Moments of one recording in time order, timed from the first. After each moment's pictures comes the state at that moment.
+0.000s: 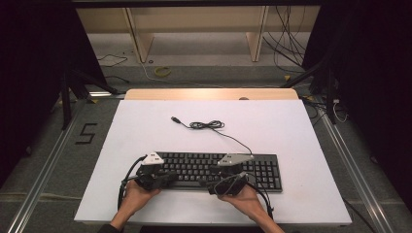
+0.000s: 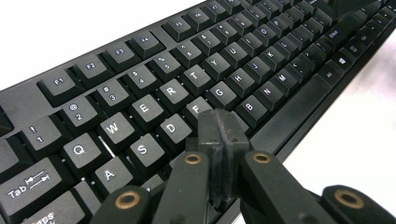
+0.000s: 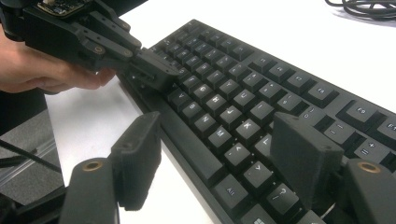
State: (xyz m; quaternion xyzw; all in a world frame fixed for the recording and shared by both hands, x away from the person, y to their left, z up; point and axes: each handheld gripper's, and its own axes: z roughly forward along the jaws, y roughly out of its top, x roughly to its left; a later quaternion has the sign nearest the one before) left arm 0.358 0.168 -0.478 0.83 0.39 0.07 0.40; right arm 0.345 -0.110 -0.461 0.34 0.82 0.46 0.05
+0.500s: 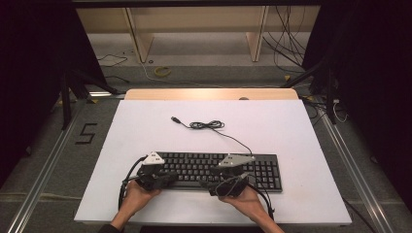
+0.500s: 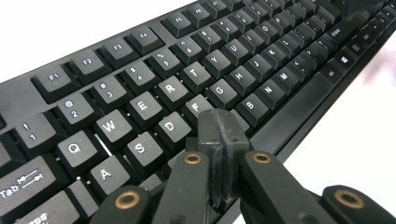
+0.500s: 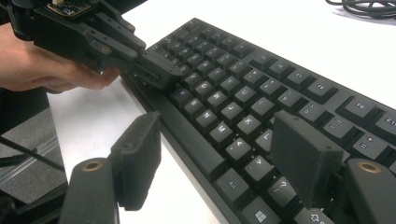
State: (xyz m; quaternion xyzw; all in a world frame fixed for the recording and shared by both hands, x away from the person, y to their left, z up) left arm 0.358 0.167 -0.480 0.83 0.39 0.07 0.40; right arm 0.342 -0.113 -0.461 0.34 0.82 0.46 0.05
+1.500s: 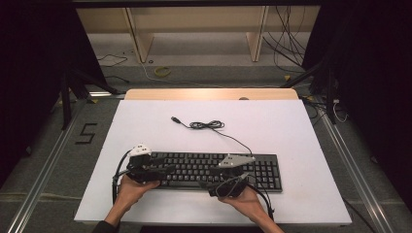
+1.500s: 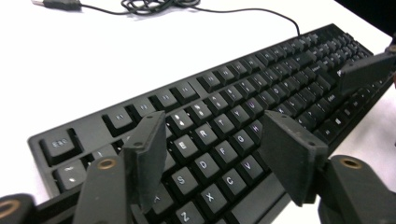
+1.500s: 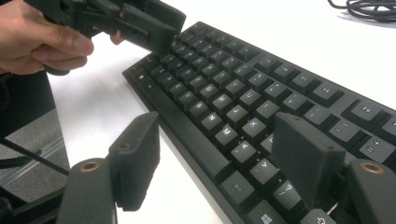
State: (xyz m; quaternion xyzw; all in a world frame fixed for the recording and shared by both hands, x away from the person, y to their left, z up) left arm 0.368 0.190 -0.459 0.77 0.43 0.09 0.46; right arm 0.341 -0.112 -0.461 0.33 0.82 0.47 0.04
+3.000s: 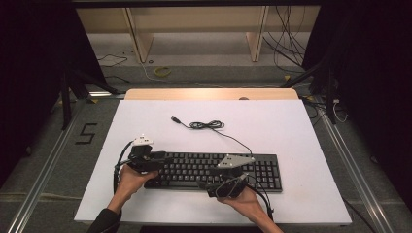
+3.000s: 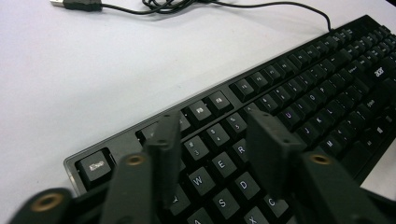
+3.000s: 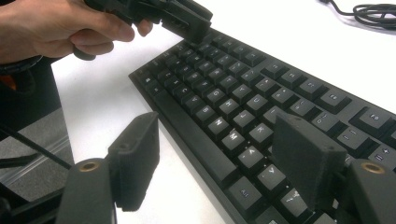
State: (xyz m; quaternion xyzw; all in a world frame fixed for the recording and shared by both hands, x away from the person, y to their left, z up) left arm 0.397 0.192 -0.459 0.79 0.44 0.09 0.42; right arm 0.339 -0.110 -0.459 0.32 0.82 0.48 0.04
